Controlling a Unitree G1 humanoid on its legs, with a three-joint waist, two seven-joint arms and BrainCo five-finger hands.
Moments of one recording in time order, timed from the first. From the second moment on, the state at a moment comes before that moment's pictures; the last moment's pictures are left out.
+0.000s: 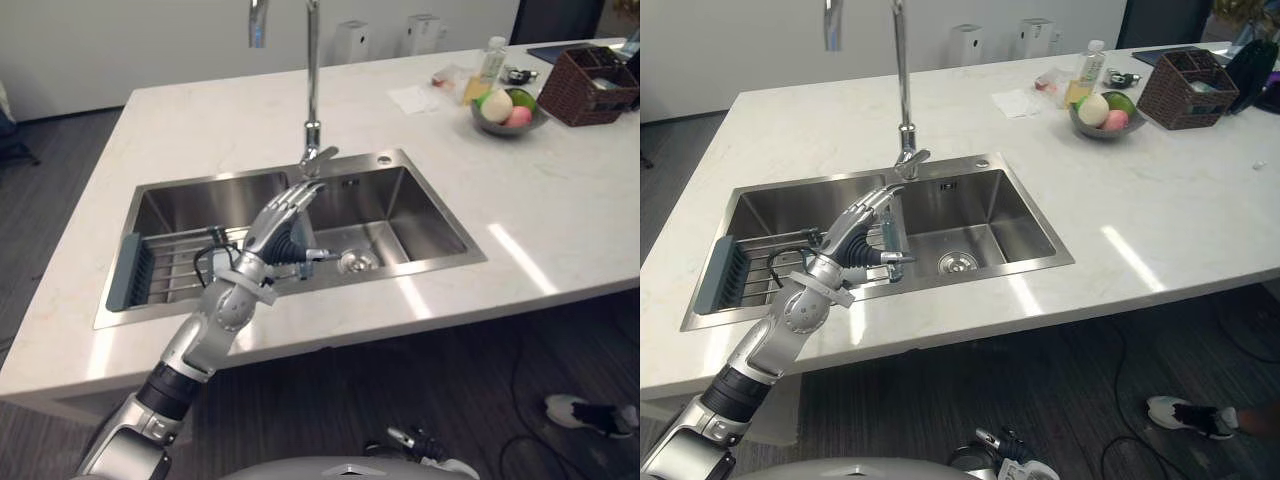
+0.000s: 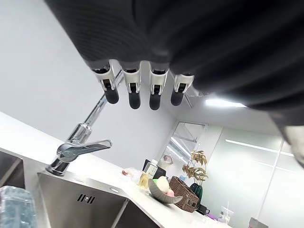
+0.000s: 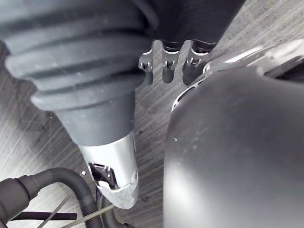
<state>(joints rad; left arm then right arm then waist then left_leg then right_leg) -0.31 0.30 -0.38 -0.06 0.60 -0.08 0.08 0.19 -0.17 -0.11 0.84 0.38 0.16 0.18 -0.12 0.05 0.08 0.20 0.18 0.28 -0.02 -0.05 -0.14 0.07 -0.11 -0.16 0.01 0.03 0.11</state>
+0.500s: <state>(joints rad) -0.34 0.36 -0.40 0.07 0.87 0.12 0.08 0.17 -0.17 -0.03 0.84 0.34 0.20 0.21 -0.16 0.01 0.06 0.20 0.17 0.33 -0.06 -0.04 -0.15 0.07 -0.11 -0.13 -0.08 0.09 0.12</state>
